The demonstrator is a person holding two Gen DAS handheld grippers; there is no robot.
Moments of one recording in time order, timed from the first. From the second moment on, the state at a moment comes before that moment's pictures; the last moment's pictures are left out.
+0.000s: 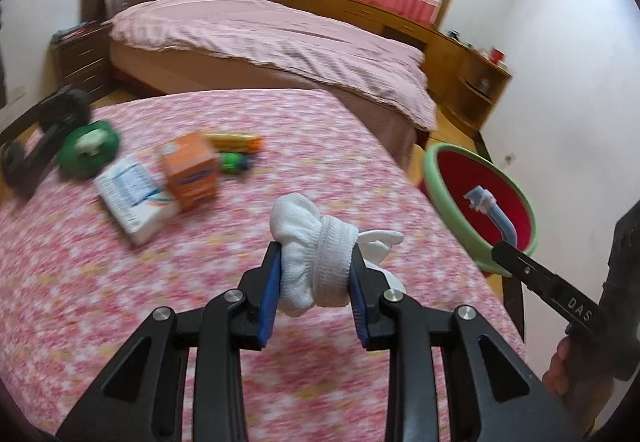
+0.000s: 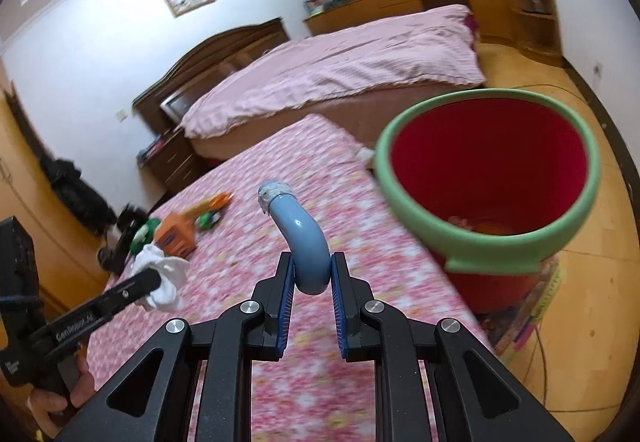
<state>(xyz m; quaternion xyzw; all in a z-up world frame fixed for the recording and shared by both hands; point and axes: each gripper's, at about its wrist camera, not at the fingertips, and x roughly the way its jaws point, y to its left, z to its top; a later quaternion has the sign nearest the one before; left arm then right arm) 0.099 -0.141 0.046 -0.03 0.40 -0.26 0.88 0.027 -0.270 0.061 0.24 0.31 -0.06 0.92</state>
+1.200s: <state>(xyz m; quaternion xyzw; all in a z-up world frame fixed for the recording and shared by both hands) 0.125 -0.362 0.021 0.05 0.41 -0.39 0.82 0.021 -0.403 0.029 0.30 0.29 -0.17 0.89</state>
